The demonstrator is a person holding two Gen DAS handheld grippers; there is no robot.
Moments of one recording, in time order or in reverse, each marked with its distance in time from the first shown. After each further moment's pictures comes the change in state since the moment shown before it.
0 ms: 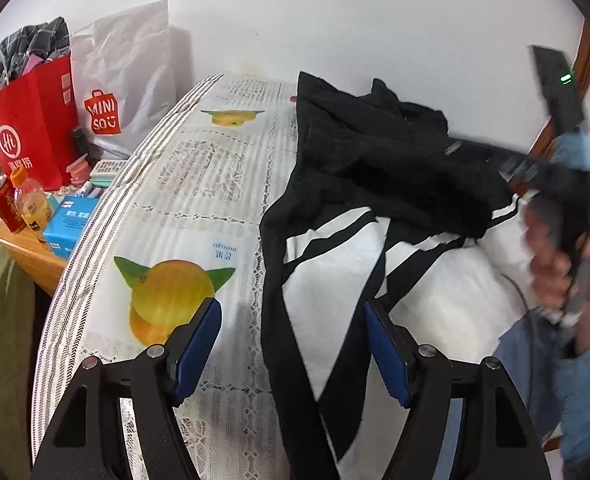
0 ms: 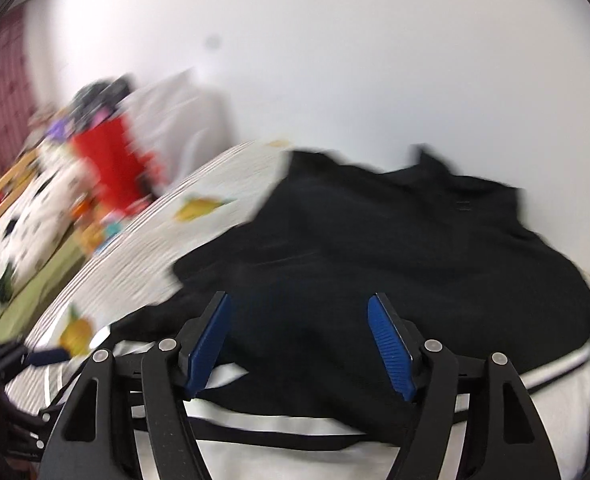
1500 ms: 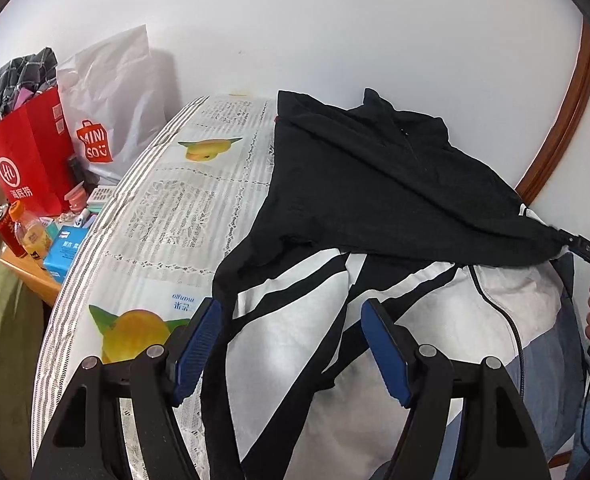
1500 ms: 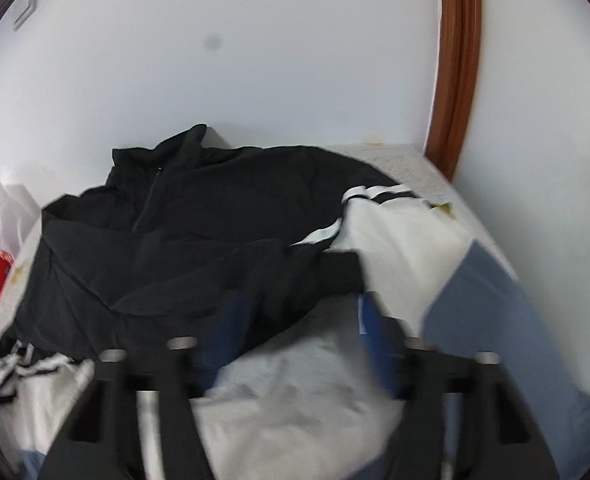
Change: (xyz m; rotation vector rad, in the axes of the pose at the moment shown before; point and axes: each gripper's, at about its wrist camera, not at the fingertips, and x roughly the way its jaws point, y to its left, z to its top) left arm 0.012 -0.048 0.031 0.027 -0.024 0.073; right arm -0.122 -0.274 -0.135 0.496 -0.015 -0.436
